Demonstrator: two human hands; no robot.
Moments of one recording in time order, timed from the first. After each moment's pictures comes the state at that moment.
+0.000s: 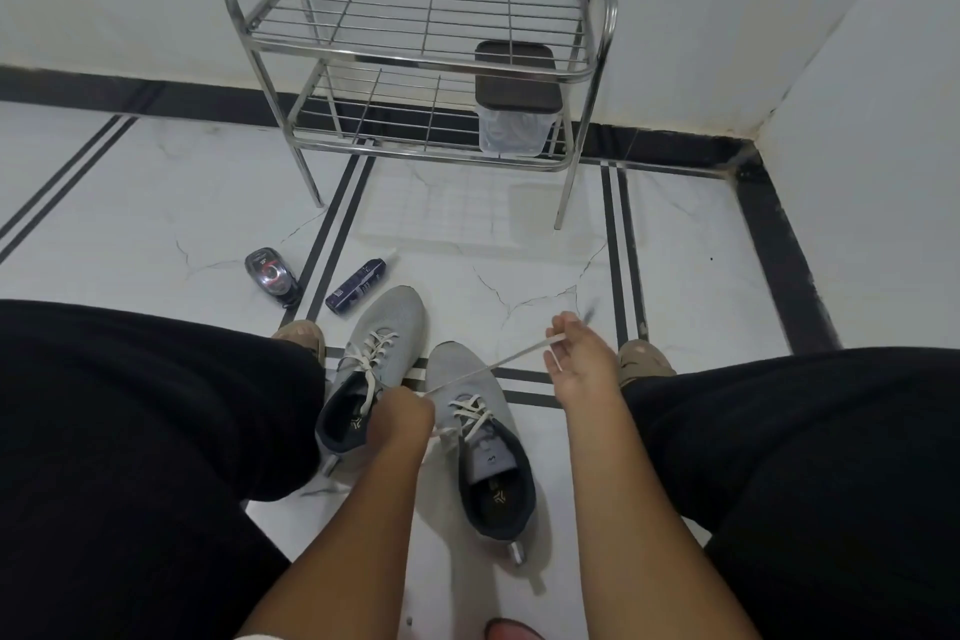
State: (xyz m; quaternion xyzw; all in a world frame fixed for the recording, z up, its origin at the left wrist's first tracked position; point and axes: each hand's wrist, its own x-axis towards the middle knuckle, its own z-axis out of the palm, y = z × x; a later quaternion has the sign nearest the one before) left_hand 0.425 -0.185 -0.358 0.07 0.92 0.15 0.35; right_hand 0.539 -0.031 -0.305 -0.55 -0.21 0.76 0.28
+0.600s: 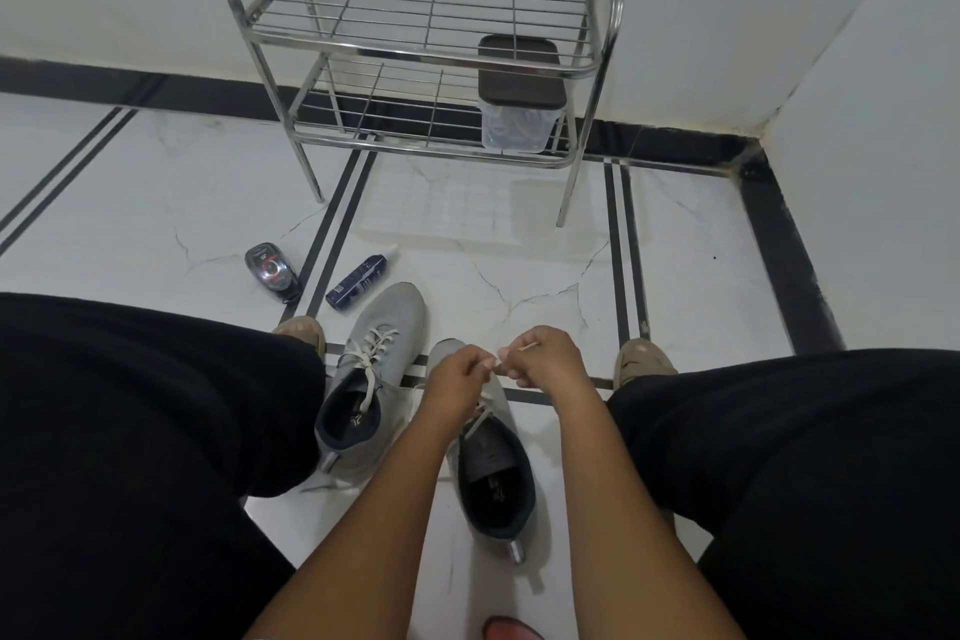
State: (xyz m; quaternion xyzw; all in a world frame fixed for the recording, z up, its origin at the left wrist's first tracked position) left_hand 0.447 -0.147 -0.347 0.25 0.79 0.43 0.37; right_hand 0.526 -0.044 -0.305 -0.54 -0.65 0.54 0.01
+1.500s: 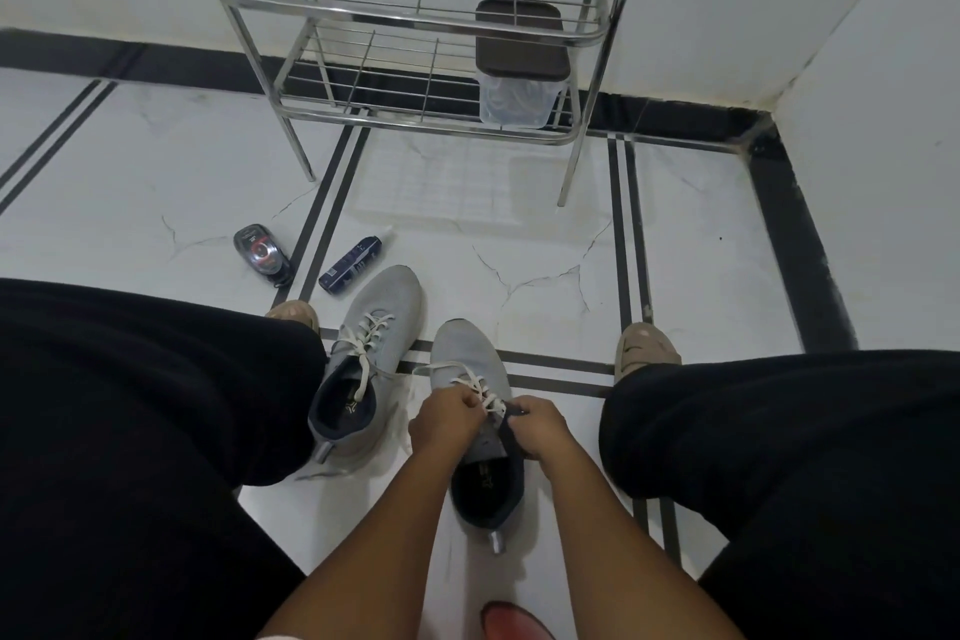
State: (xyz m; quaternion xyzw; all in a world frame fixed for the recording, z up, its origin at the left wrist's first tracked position) left_hand 0.470 -0.167 -0.388 0.16 0.89 0.20 0.38; right_hand 0.566 -0.088 -0.375 -0.55 -0.64 0.52 -0.14
